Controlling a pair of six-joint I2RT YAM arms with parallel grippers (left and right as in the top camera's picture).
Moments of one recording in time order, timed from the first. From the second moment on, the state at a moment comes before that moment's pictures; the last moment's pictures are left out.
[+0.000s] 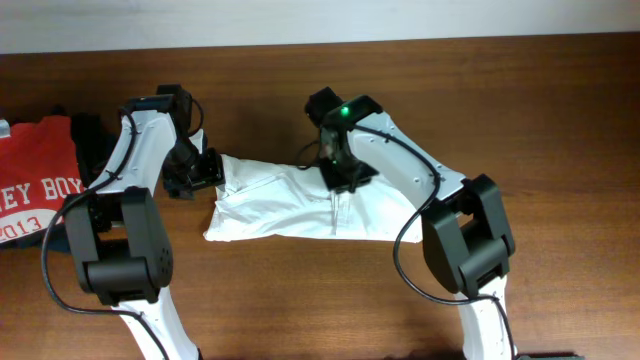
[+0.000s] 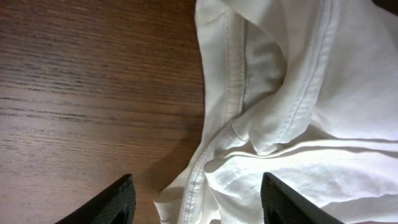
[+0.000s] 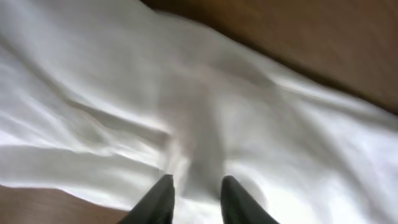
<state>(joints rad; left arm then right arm) 0.03 2.08 1.62 -1.21 0.10 -0.17 0.52 2.20 1.84 -1.23 0.00 0.24</state>
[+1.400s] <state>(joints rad) 0.03 2.08 1.43 -1.03 0.28 0.06 0.26 1.96 1.81 -1.42 0.01 0.29</state>
